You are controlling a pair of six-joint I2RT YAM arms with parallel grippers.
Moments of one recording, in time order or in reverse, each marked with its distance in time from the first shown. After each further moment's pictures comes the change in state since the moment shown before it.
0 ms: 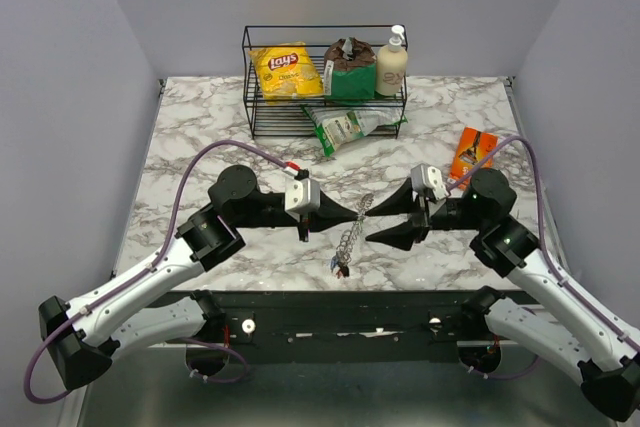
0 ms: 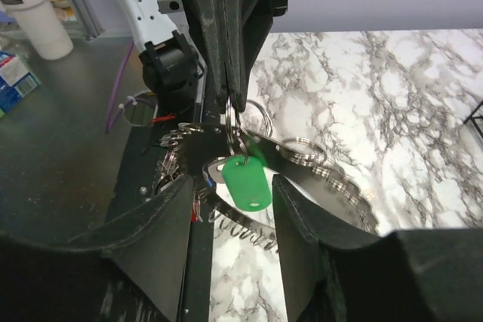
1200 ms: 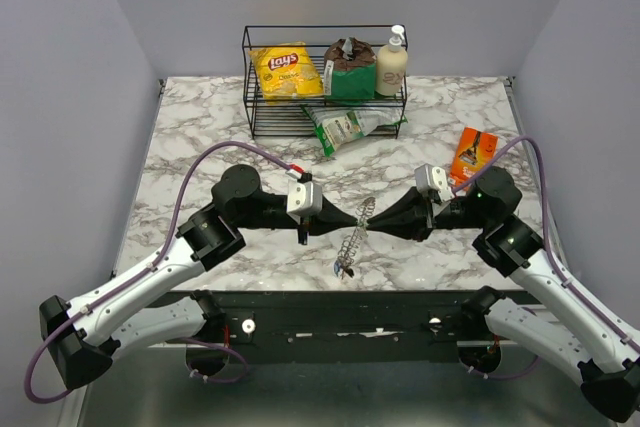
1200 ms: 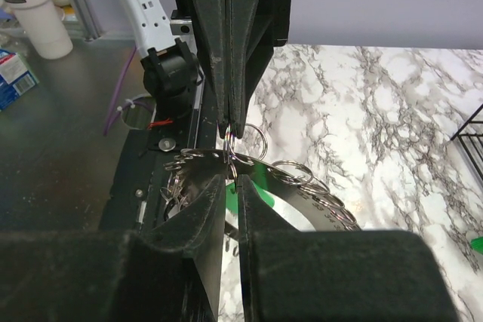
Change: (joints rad) left arm 0.000 0.002 0.000 -0.043 0.032 0.018; right arm 0.000 -0.021 0.022 -0.012 -0.011 -0.027
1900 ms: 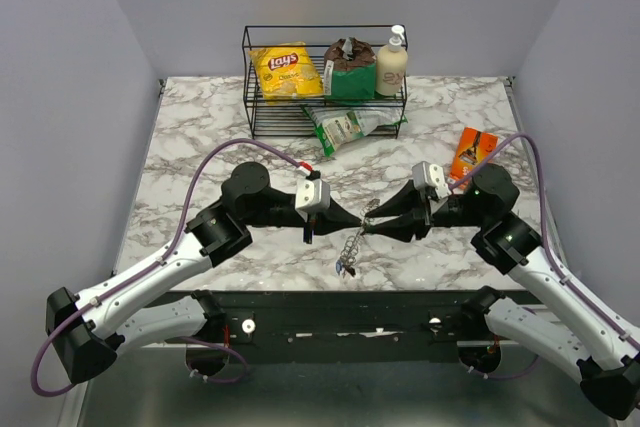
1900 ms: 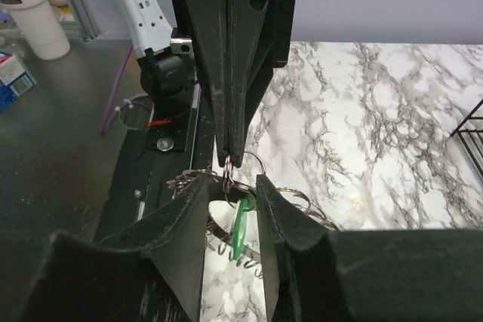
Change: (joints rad) left arm 0.000 0.050 -0.003 0.019 0.014 -0.014; right arm 0.000 0.016 0.011 -0.006 0.009 -0.001
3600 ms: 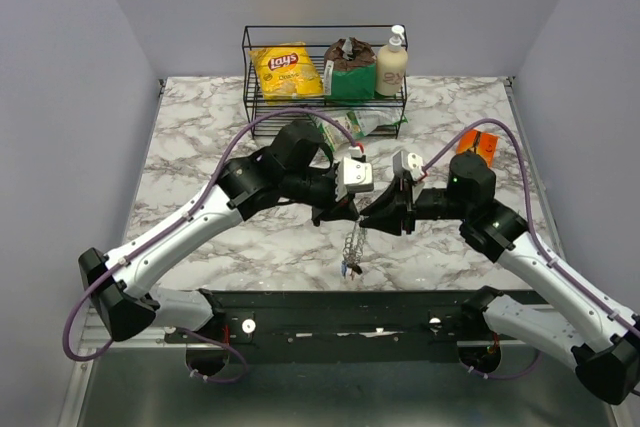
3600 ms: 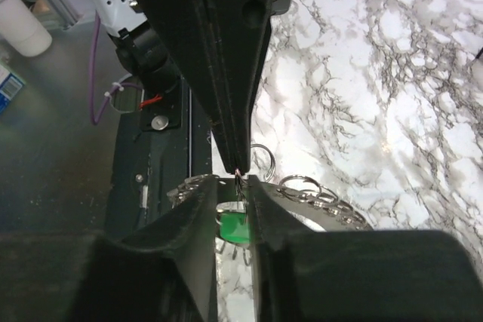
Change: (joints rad) left arm 0.003 0.348 0.531 -0.801 -0.082 0.290; right arm 0.000 0.122 0.038 -0.118 0.082 0.019
